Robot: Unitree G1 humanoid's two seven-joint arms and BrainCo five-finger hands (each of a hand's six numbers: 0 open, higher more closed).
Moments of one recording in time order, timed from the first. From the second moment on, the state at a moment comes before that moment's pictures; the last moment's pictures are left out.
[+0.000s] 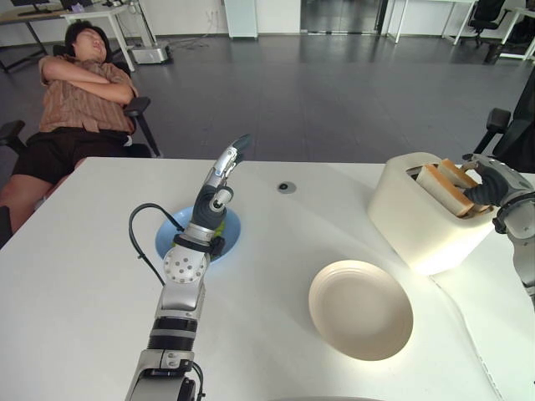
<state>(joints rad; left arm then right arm) -0.29 0.24 0.04 0.14 0.00 -0.57 -0.21 -0.43 -0.85 0.02 0.21 -0.55 0.14 0.24</state>
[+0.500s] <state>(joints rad) -0.29 0.25 0.05 0.13 0.01 -0.55 -0.21 -0.51 -0.80 -0.14 -0.06 -0.19 -0.13 0.21</state>
